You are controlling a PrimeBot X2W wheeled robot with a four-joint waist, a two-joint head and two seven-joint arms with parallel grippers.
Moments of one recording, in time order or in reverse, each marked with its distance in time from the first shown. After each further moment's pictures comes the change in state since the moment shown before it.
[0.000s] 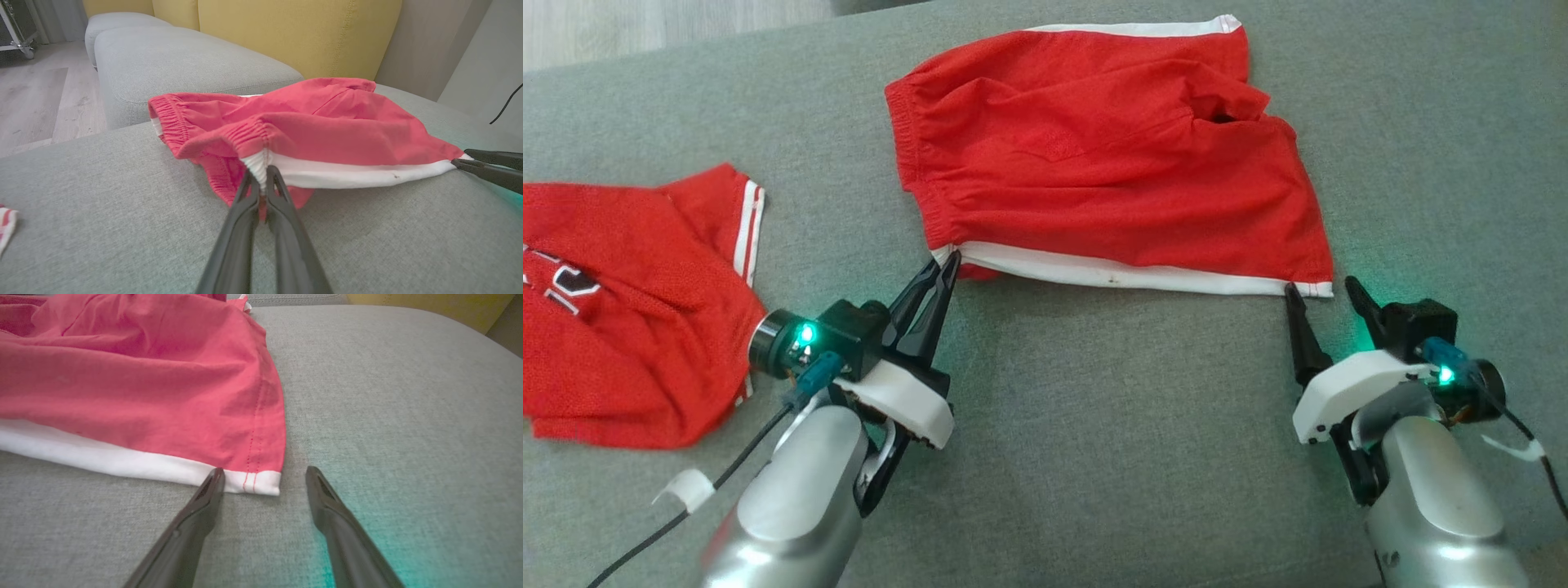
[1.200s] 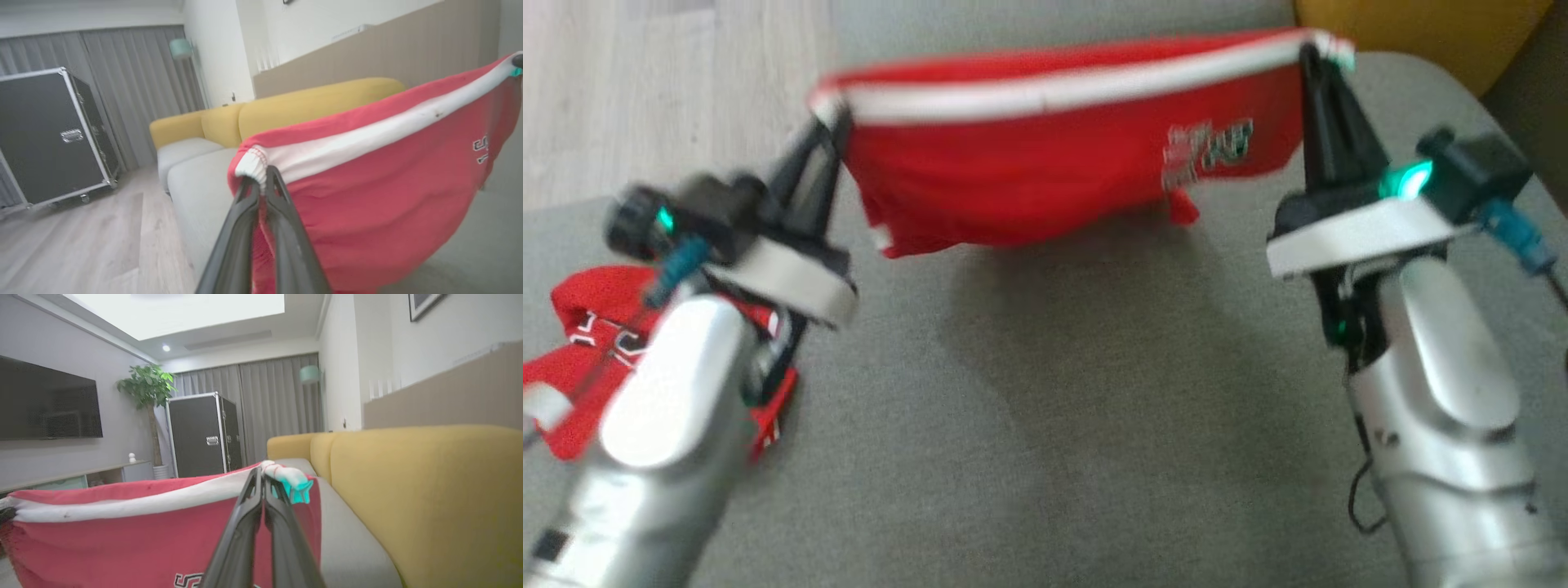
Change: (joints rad) left arm -0.132 0.172 0.081 -0.204 -0.044 0.043 0.118; right arm -0.201 -0.004 0.169 -0.326 0.217 0.000 -0.086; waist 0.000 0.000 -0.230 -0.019
